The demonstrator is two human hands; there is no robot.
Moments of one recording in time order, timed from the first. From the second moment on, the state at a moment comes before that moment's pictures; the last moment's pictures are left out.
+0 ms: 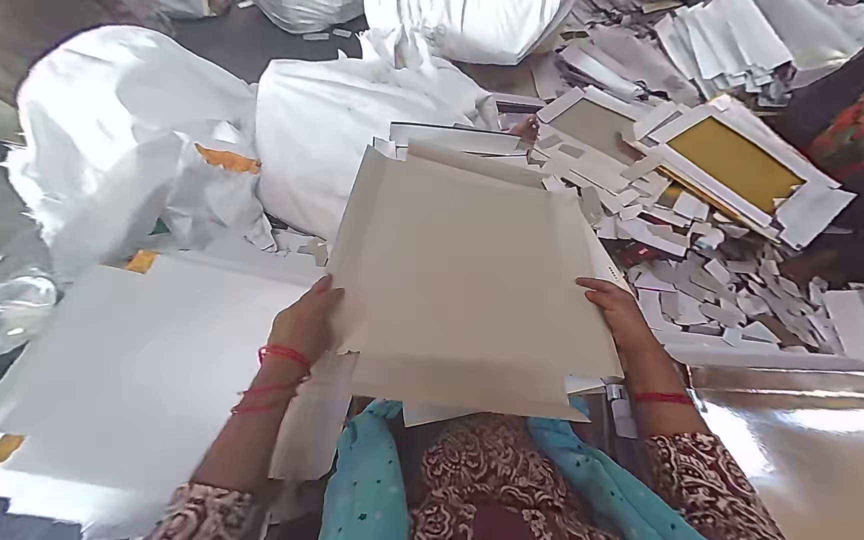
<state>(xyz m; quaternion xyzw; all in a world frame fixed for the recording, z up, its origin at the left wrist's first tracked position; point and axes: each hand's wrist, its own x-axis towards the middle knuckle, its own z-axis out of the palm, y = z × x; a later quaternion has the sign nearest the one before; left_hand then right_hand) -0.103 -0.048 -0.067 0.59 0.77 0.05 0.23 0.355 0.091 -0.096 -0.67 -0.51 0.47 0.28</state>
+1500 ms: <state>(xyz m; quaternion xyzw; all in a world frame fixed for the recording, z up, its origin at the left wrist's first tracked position) -0.142 0.032 -0.050 0.40 0.83 0.37 0.13 0.392 0.077 -0.027 -0.43 -0.46 0.70 0.34</state>
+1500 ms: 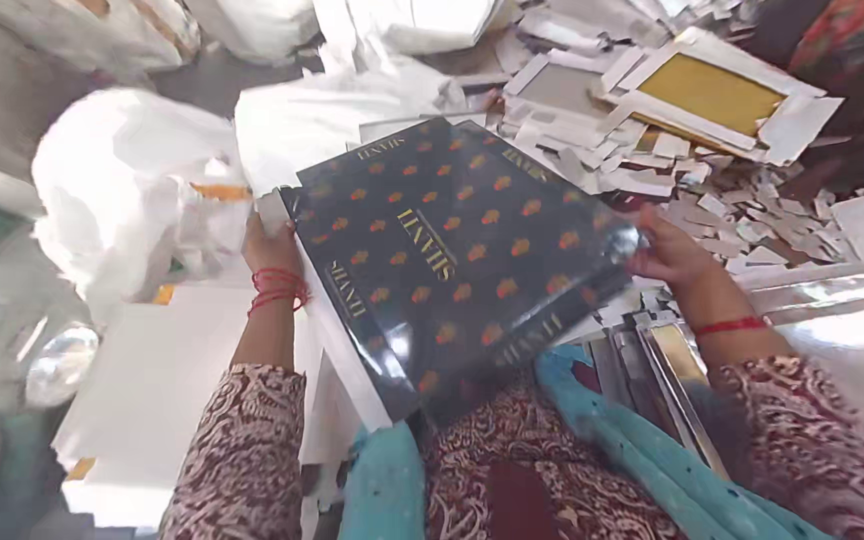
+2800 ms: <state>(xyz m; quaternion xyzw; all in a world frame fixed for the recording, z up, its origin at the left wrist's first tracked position) -0.118 0.051 -0.077 0.28 0.37 0.63 0.62 0.438 0.018 -0.057 -0.71 -0.39 0.49 0.32</state>
